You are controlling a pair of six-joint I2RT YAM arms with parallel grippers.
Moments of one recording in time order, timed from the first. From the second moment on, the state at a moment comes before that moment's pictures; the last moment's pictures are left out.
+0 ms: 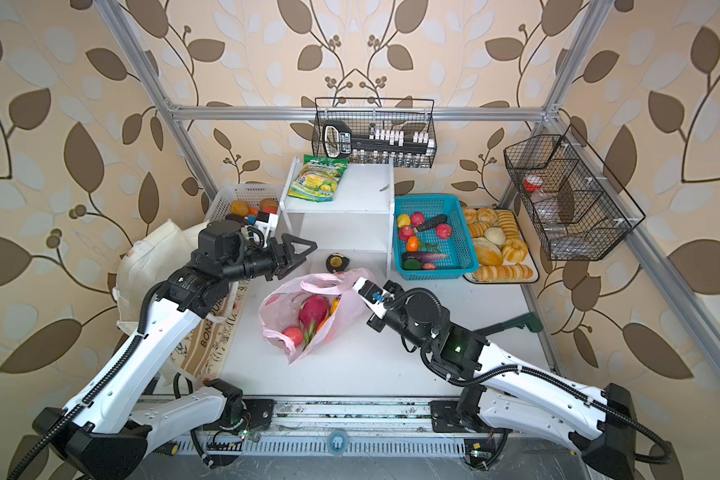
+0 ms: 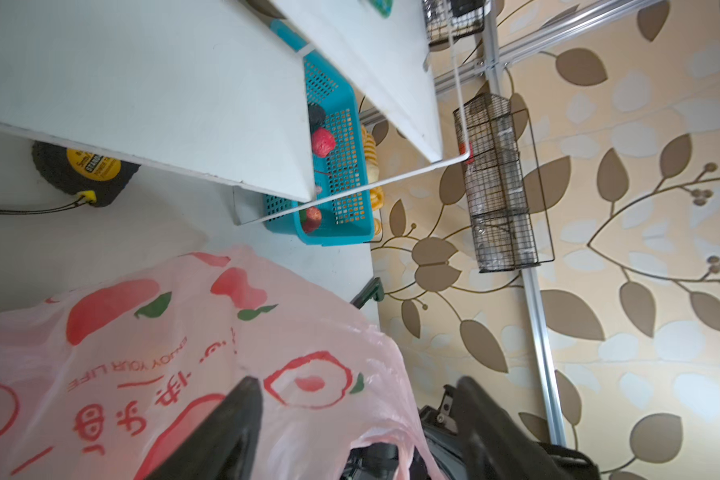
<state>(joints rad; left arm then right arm) -0.35 1.08 1.21 -0.52 0.58 -0.91 0.99 0.87 0.72 0.07 0.23 -0.25</state>
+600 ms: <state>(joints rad) -0.35 0.95 1.26 -0.57 0.70 -0.57 0.98 0.85 0.73 0.01 0.28 0.18</state>
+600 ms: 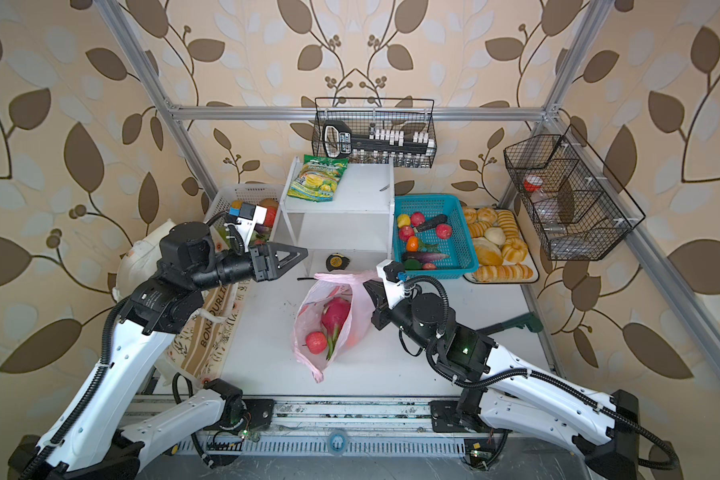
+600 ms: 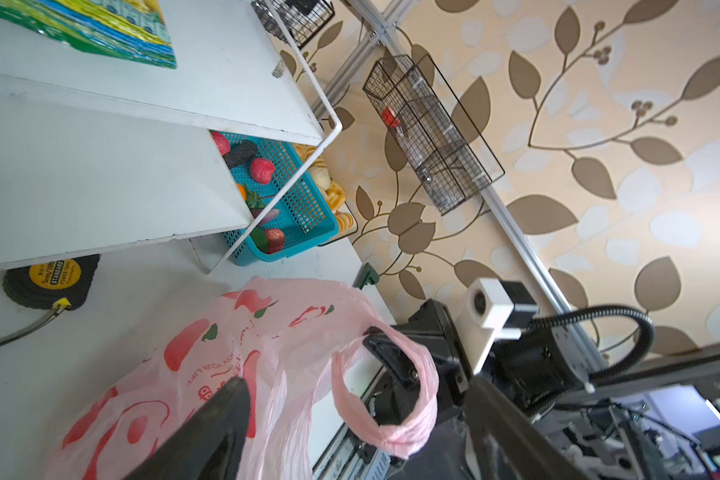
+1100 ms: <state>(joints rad) -0.60 0.94 1.24 -0.64 0.62 -0.01 0.94 0.85 0.73 0.01 0.22 0.25</state>
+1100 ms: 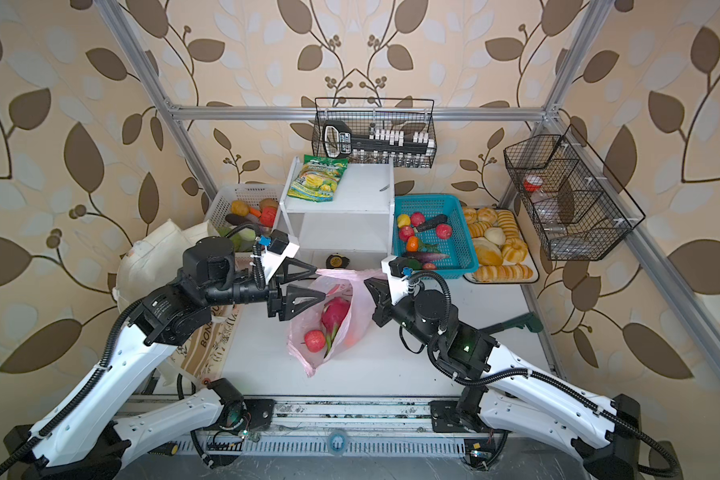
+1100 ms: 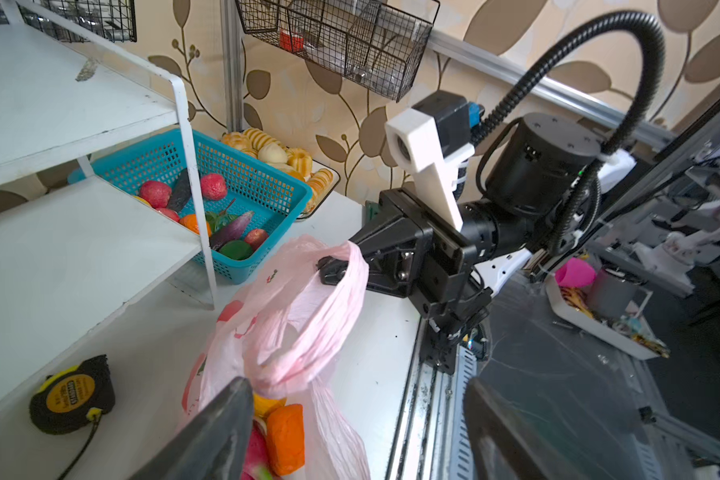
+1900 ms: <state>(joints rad) -0.60 1.03 1.38 -0.60 0.55 -0.15 0.93 0.83 0.73 -0.01 0.14 0.16</state>
